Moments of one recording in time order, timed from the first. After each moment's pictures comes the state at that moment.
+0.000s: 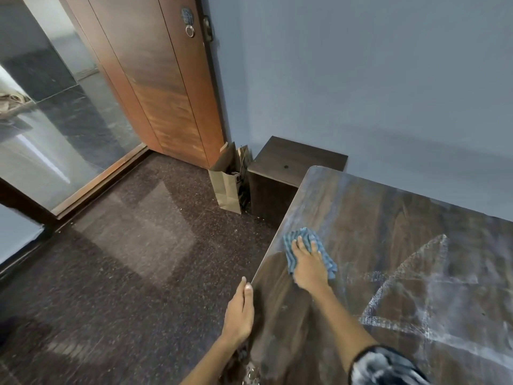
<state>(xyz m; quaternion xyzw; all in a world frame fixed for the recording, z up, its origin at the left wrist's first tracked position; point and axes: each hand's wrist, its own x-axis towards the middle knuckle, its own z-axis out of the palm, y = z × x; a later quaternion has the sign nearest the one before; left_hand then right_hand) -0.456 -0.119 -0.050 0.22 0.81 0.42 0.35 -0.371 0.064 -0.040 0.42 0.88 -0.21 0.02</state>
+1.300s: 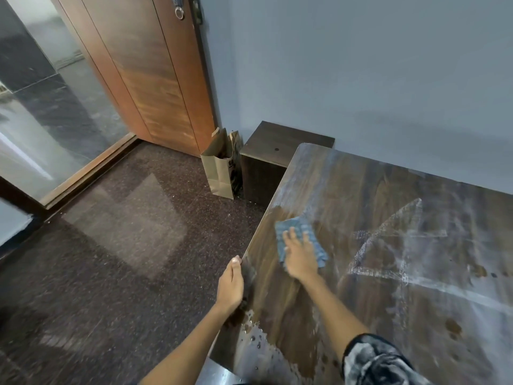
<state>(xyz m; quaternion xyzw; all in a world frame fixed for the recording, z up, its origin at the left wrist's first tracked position) -0.445 -0.163 -0.041 0.21 0.80 0.44 0.35 -0.338 -0.011 -0.048 0.45 0.87 -0.20 -0.01</state>
